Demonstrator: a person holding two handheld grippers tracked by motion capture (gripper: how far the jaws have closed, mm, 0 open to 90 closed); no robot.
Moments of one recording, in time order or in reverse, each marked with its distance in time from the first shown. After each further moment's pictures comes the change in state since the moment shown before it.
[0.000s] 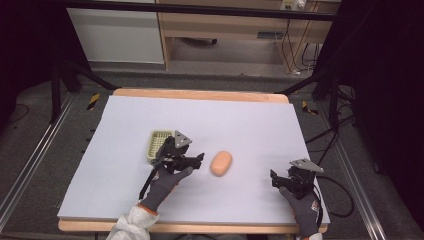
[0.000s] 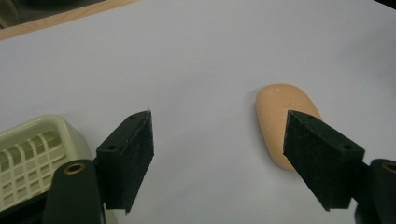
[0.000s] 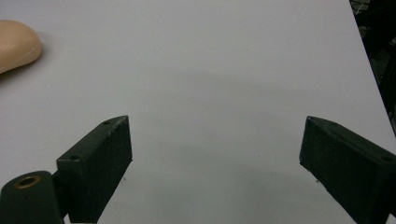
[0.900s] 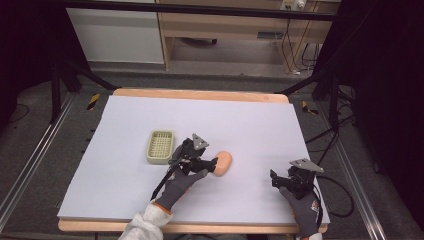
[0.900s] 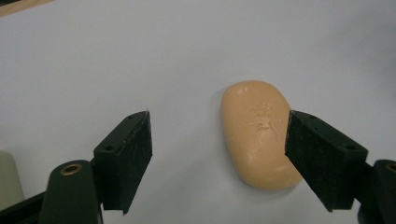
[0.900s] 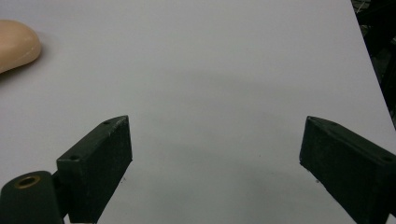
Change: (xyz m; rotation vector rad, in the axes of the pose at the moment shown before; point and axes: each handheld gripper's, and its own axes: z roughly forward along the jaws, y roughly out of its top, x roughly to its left) left arm -0.030 0.005 0.034 0.055 -0.043 0.039; right arm 0.000 0.000 0.001 0.001 0.001 0.004
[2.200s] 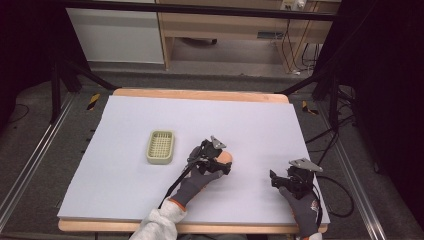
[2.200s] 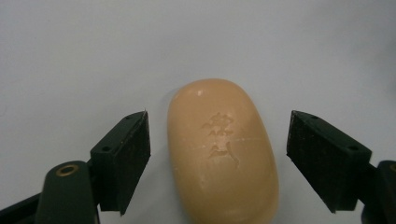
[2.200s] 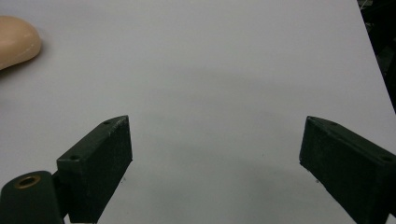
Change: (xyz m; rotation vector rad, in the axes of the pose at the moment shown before) left arm -0.026 0.010 0.046 0.099 -0.067 0.016; right arm 0.001 0.000 0.002 0.013 0.007 -0.001
